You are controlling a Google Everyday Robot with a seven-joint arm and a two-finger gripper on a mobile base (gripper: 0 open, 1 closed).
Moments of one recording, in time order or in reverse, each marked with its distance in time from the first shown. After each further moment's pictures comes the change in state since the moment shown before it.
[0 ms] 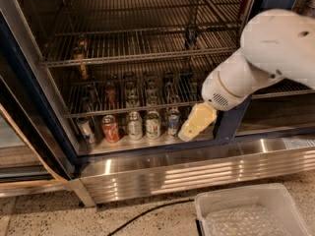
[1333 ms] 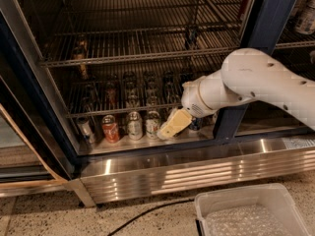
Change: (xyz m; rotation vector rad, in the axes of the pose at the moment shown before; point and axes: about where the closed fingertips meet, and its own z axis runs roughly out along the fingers) arm -0.038 -0.008 0.075 -0.005 -0.236 -0.026
